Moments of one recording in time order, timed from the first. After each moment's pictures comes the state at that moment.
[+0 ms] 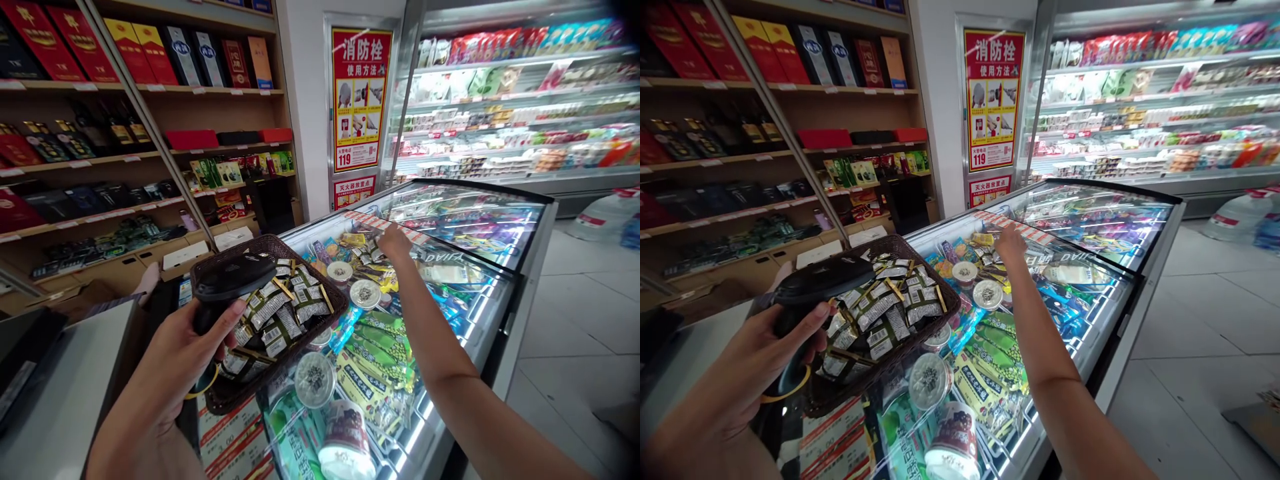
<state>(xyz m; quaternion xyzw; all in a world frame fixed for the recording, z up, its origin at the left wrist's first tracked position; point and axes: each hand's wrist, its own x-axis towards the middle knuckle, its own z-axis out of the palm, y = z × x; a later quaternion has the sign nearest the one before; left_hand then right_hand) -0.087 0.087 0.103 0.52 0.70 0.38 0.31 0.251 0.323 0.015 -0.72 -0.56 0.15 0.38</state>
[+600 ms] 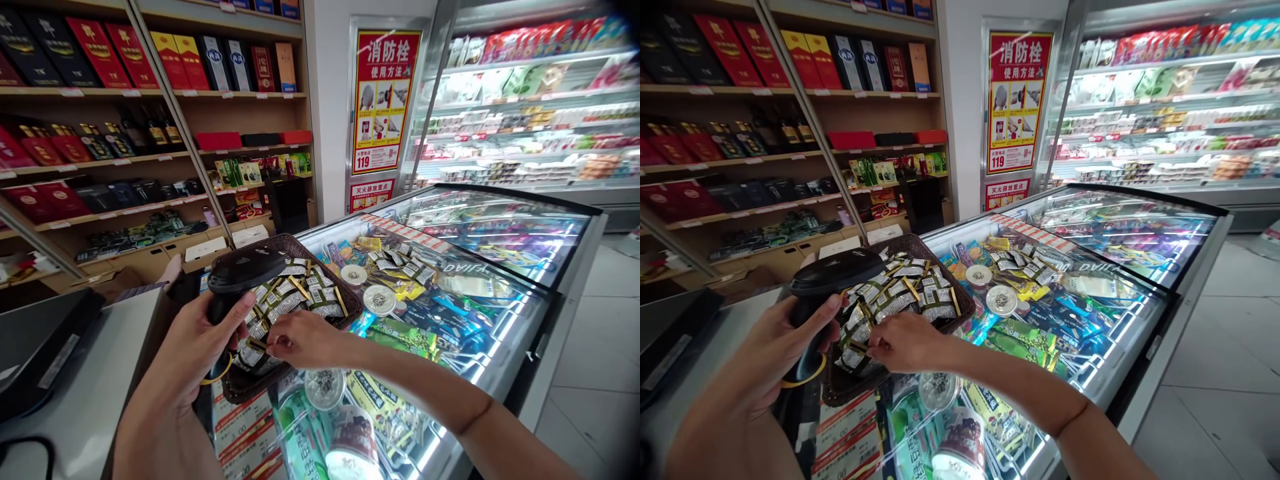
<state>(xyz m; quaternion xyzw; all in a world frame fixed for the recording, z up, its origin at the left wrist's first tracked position) -0.084 0.080 0.109 0.48 0.70 0.44 0.29 0.065 0.152 0.023 -0.23 -0.92 0.25 0.17</state>
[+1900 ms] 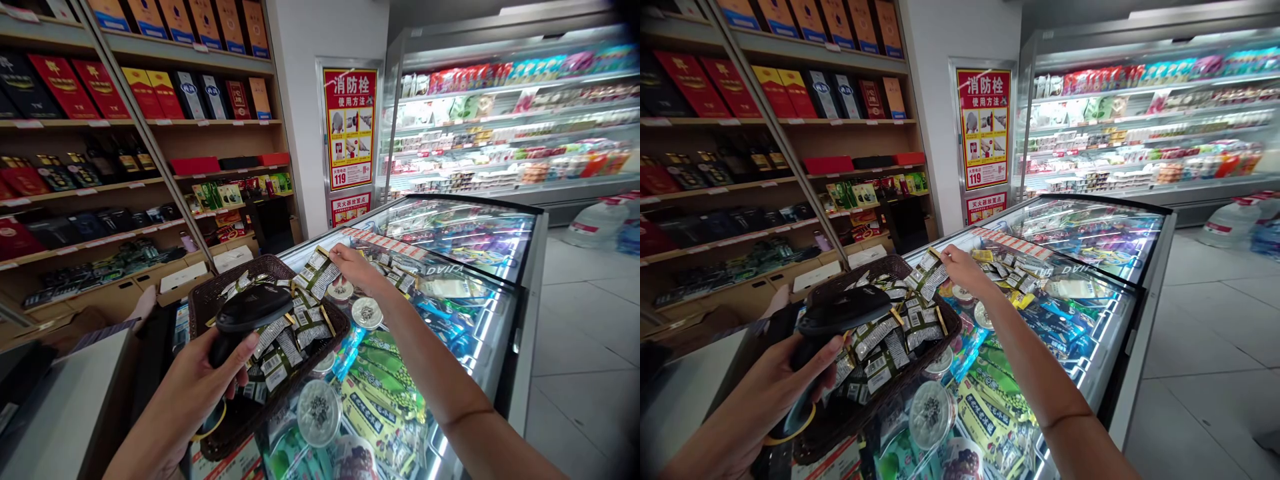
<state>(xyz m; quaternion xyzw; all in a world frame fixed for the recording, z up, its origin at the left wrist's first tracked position) -0.070 0.083 0.109 0.54 0.68 0.35 0.35 0.164 0.263 0.060 -0.51 -0.67 0.36 0.40</state>
